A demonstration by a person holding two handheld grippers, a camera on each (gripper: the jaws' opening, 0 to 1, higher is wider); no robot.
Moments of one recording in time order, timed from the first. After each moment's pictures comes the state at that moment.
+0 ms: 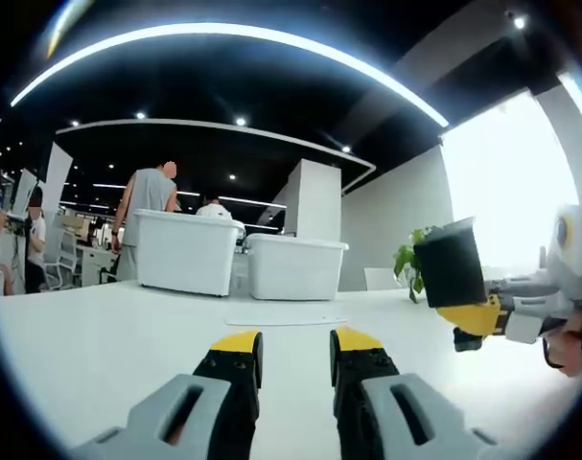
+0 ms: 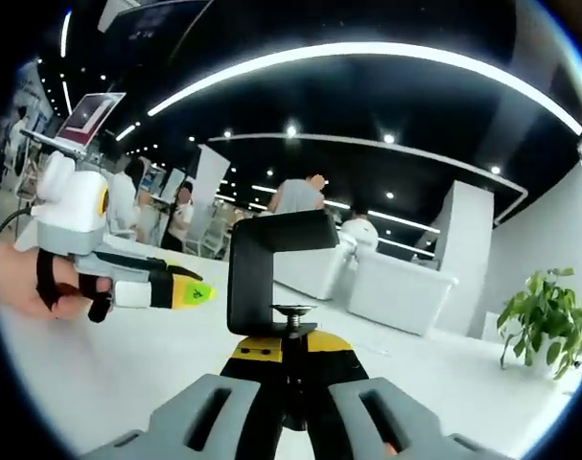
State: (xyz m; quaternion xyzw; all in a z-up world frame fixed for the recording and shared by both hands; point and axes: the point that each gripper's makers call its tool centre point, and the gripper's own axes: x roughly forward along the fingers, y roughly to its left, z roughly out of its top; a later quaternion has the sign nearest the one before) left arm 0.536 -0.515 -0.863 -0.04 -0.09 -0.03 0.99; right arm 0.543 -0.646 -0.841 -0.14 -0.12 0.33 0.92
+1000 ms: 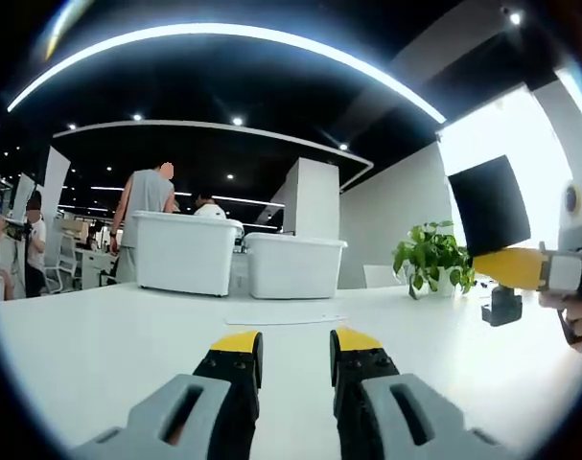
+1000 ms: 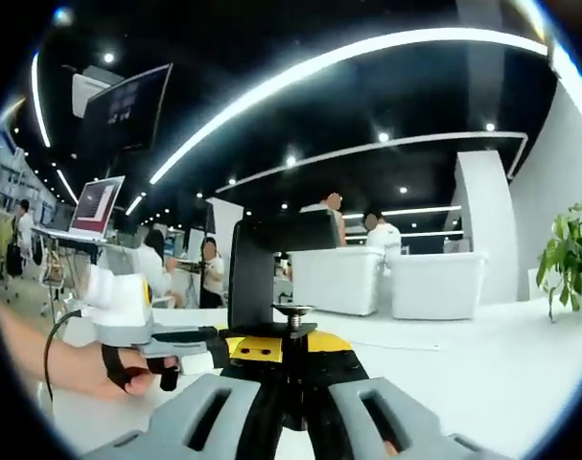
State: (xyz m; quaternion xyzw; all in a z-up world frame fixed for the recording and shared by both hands) left arm 0.535 -0.516 -0.864 -0.03 -0.09 -0.03 0.99; right arm 0.505 -0.645 -0.813 0.00 -0.11 0.41 0.90
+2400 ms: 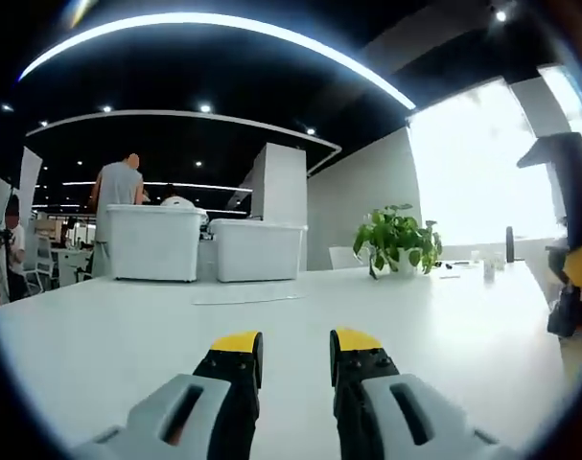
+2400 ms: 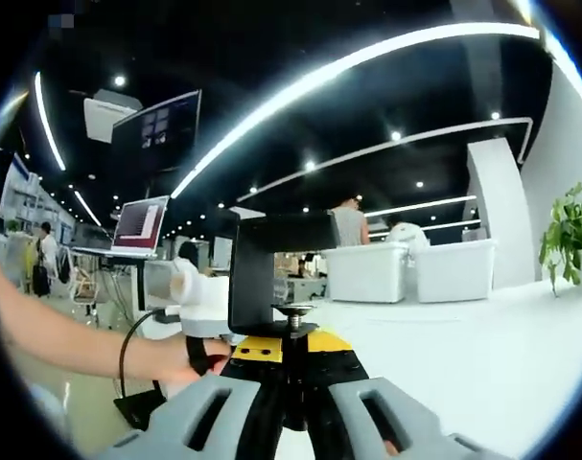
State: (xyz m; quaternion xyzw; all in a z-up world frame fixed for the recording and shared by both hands) left arm 0.477 -0.567 -0.876 -0.02 -0.06 -0.10 0.99; right arm 0.363 -0.683 -0.839 0.04 -0.10 0.46 0.88
